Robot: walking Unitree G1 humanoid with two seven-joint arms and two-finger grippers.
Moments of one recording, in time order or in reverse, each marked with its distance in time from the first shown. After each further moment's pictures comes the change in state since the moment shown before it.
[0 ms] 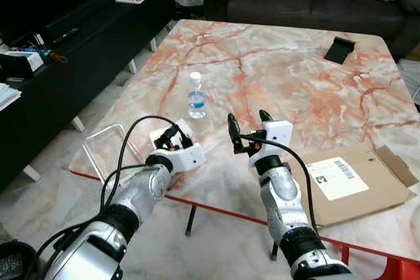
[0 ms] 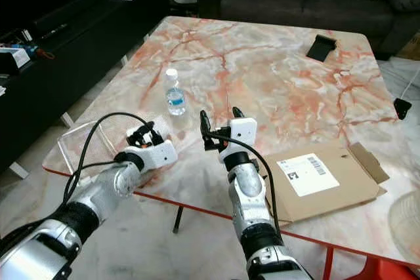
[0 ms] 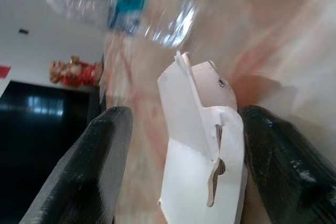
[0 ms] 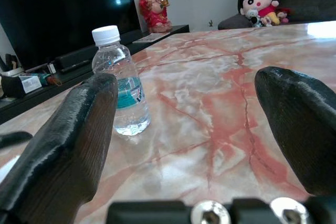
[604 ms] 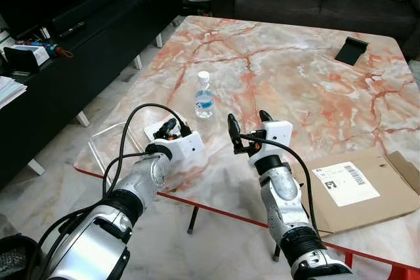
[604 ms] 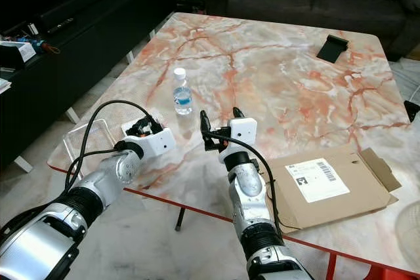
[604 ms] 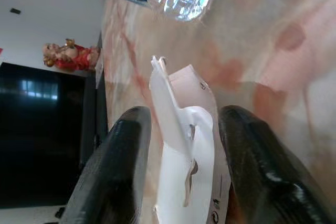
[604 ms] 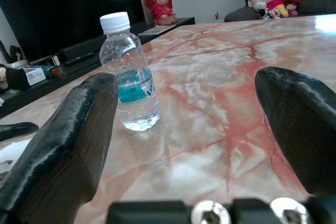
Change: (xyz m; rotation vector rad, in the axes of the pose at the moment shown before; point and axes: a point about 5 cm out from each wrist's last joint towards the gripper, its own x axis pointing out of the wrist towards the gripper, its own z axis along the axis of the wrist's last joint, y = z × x) left arm 0.010 0.007 0.006 -0.021 0.019 -0.007; right arm -0.001 -0.002 -0.001 -0.002 0.010 -0.003
